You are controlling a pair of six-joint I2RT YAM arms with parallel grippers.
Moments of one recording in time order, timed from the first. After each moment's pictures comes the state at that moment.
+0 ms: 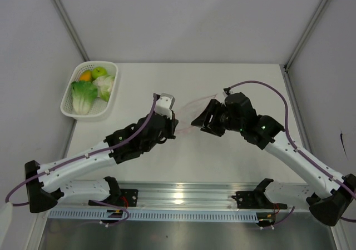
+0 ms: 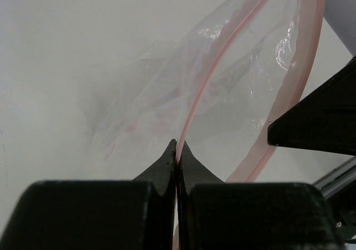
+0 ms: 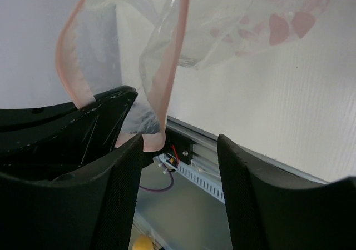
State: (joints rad) left arm -1.07 1.07 0.99 -0.35 -0.50 -0.41; right arm 0.74 1.11 1.14 -0.61 -0.14 1.04
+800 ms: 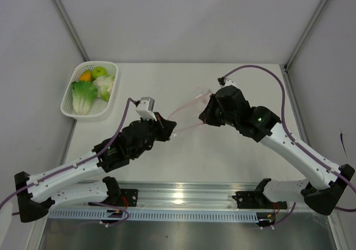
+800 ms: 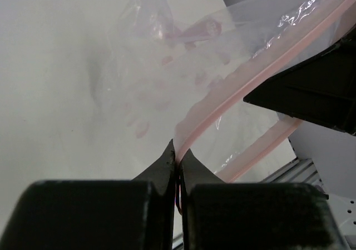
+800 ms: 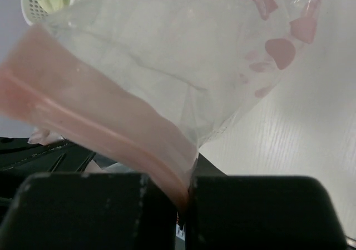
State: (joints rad) left arm -1.05 0.90 0.85 -0.23 -0.47 -0.70; right arm 0.82 1.22 1.34 -0.75 0.16 0.83
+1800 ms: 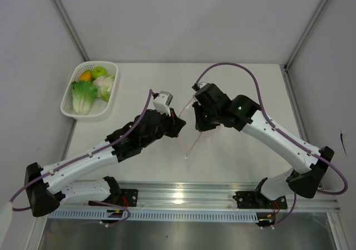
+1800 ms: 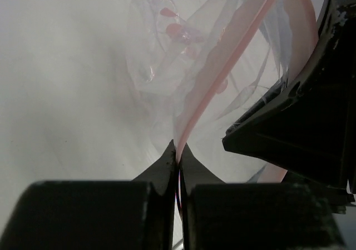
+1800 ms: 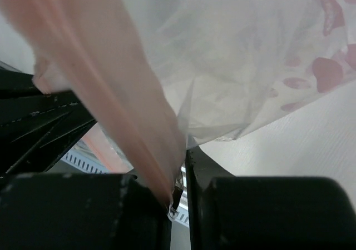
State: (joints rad) left arm -0.96 1.06 0.92 -0.18 -0.23 -0.55; right arm 0.90 1.44 1.59 -1.05 0.10 0.53
